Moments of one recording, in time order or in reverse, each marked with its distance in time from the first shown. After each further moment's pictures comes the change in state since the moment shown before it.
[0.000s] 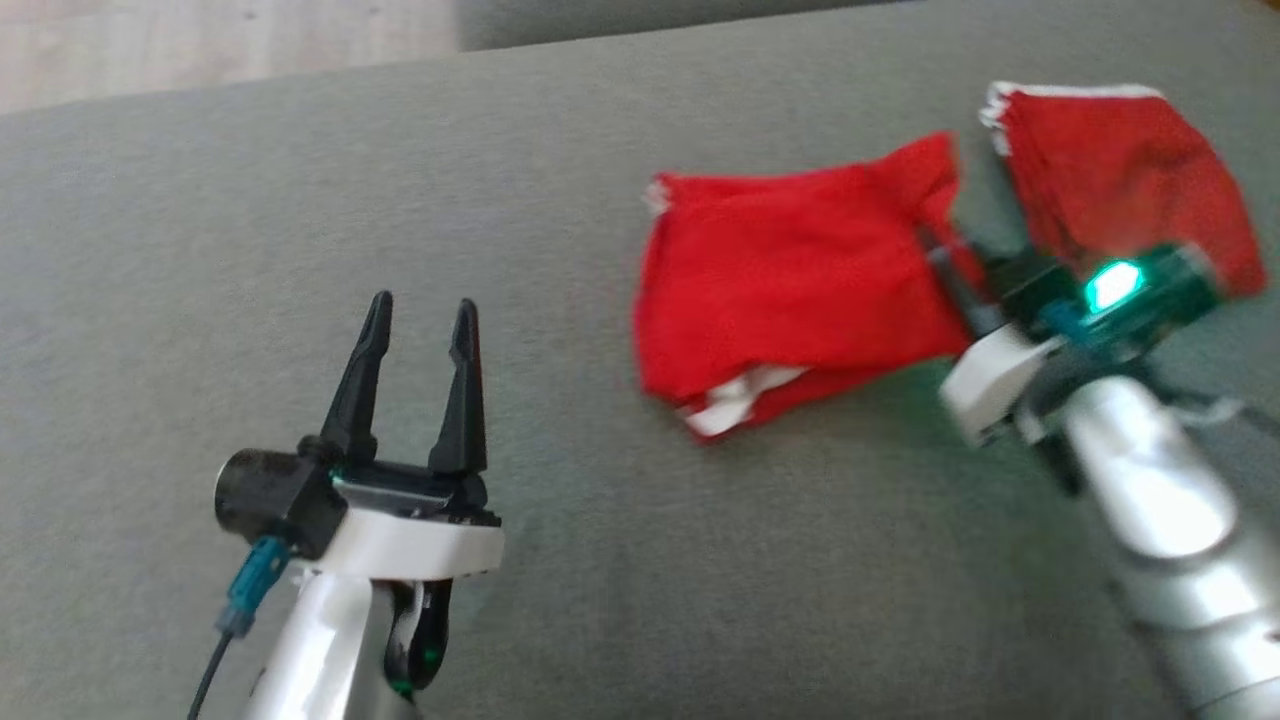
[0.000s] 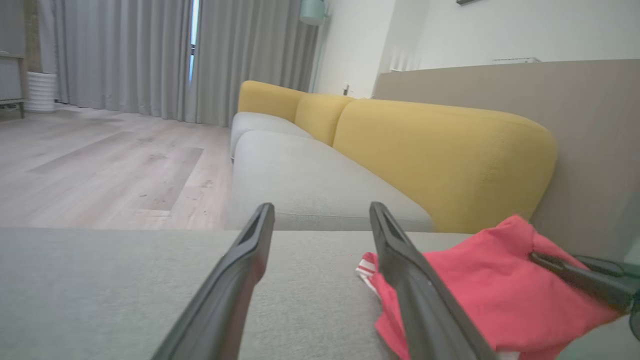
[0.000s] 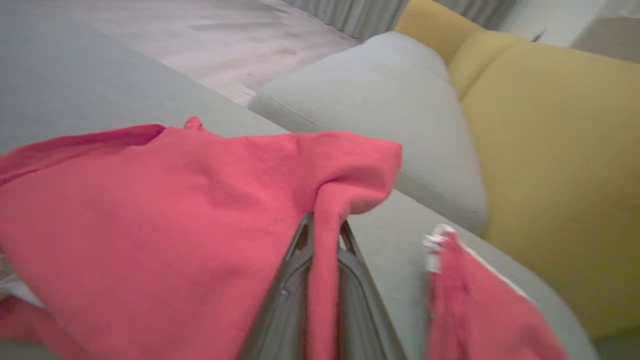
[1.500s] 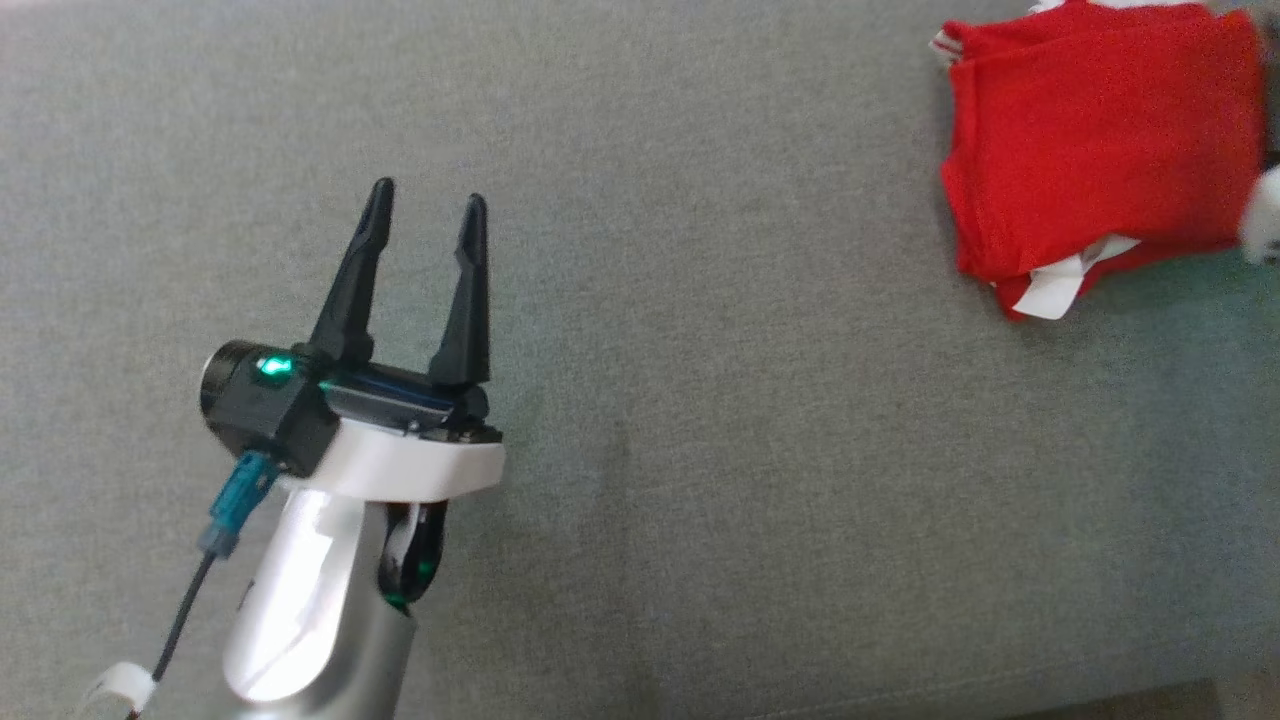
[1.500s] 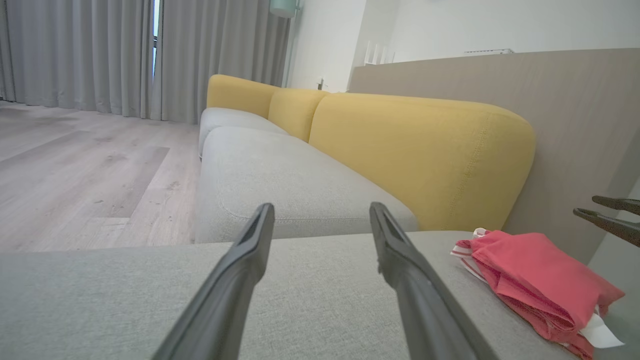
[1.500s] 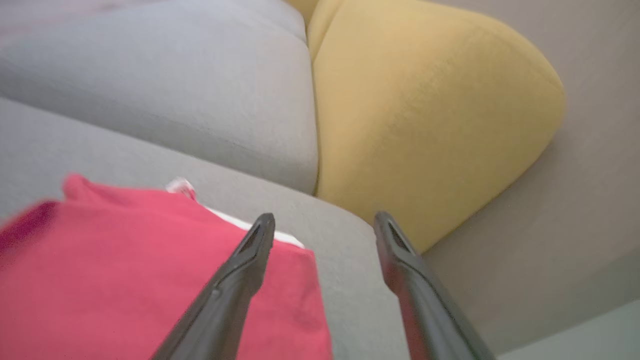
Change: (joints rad) left arm -0.158 -0.003 -0.009 0.009 0.029 -0.034 0.000; right arm -0.239 -0.227 -0.296 0.169 0.031 0.000 -0.032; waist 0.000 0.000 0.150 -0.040
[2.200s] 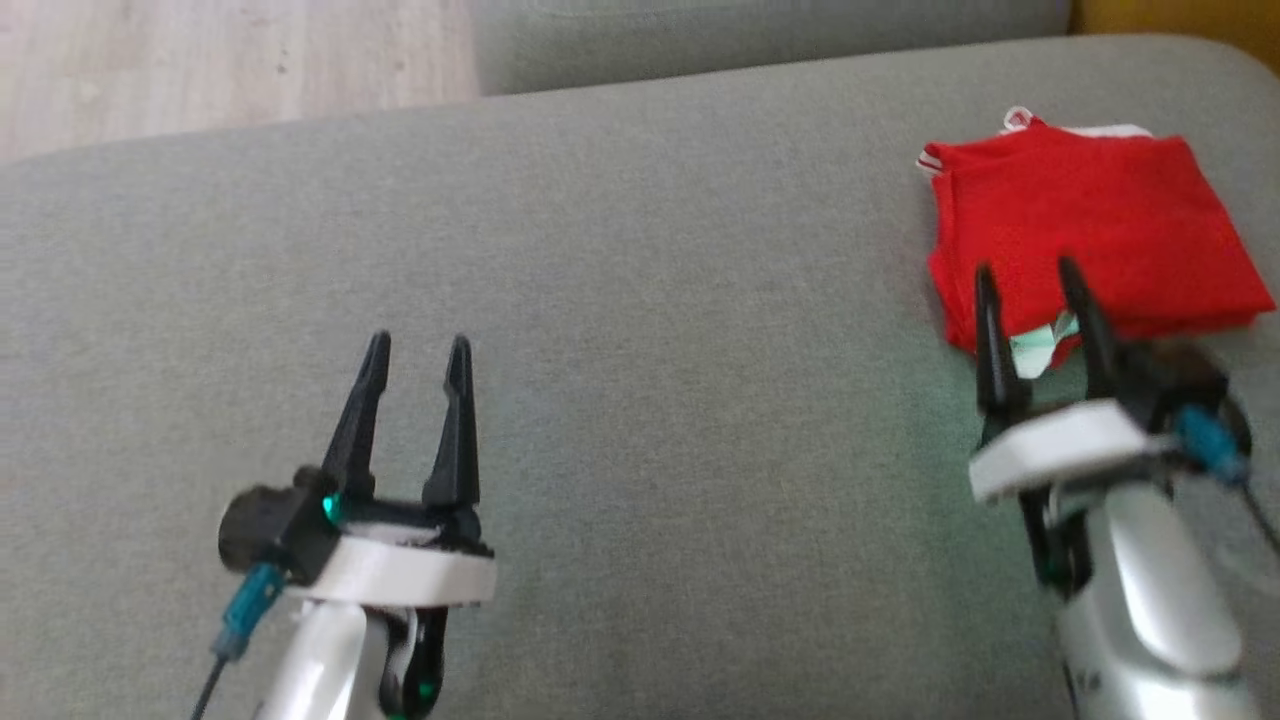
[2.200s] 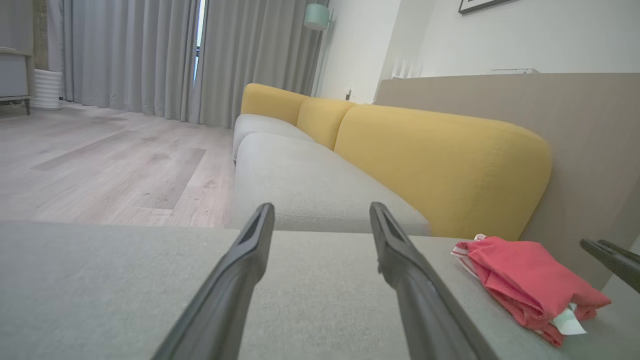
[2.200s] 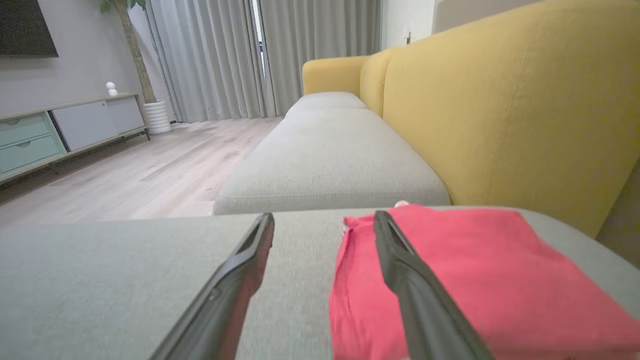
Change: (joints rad) left arm 0.190 0.001 0.018 0.021 -0.059 0.014 0.000; right arm 0.451 0.381 -0.035 -0.318 0.182 0.000 -0.088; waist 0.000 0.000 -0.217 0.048
